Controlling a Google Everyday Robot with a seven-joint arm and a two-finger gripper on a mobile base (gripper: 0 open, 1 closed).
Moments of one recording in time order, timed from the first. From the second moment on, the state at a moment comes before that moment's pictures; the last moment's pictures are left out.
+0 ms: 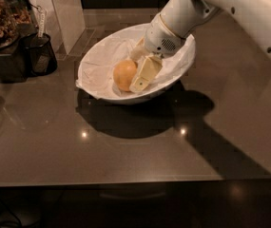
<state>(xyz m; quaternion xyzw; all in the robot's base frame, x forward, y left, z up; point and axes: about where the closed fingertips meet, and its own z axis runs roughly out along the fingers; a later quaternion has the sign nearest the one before) 0.576 -0.015 0.899 -0.67 0.67 0.19 0.23</state>
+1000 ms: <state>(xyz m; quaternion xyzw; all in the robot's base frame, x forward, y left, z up) 0.592 -0.001 0.872 -0.67 0.67 0.23 0.23</state>
